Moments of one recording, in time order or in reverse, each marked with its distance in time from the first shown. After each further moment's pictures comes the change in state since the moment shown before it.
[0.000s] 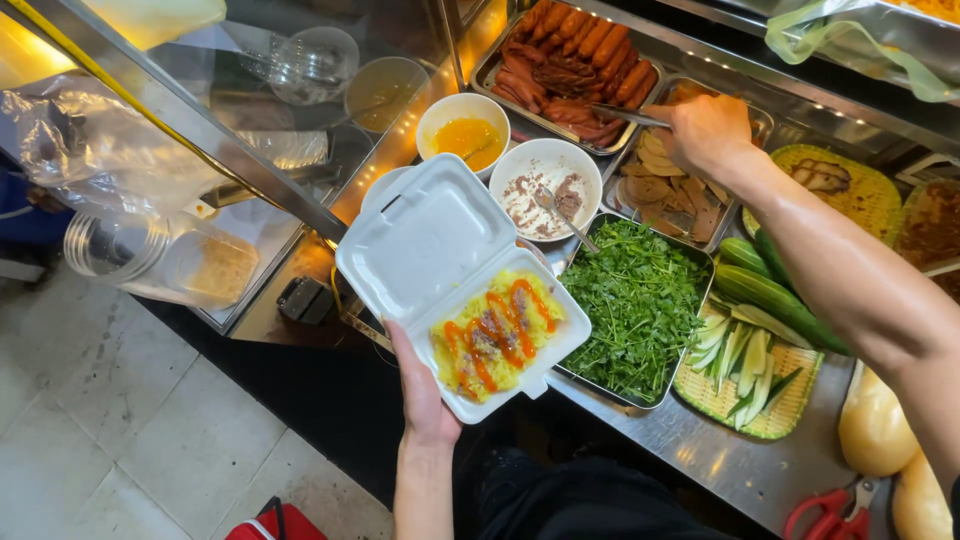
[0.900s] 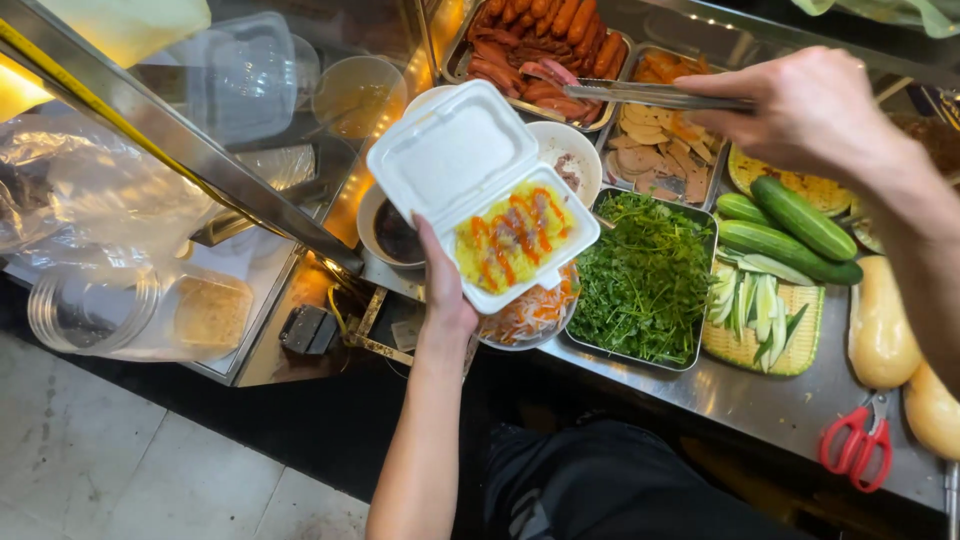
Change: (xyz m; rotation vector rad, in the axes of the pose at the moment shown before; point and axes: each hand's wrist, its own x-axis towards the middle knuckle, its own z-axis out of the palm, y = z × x) left_hand 0.130 0.036 0.017 0.292 -0.251 -0.130; right_hand -0.096 -0.022 -0.170 0.029 0.151 0.014
